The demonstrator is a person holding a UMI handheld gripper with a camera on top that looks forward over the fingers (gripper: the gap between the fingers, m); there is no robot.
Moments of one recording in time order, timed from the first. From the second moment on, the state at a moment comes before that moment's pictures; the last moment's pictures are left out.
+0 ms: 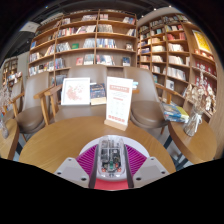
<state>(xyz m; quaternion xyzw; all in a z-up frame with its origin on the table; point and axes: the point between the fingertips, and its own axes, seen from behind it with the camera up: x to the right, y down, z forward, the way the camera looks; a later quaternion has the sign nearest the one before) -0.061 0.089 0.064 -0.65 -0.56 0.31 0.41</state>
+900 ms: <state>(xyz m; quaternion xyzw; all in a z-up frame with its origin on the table) 0.072 0.102 0.118 -0.66 -0.55 0.33 0.40</state>
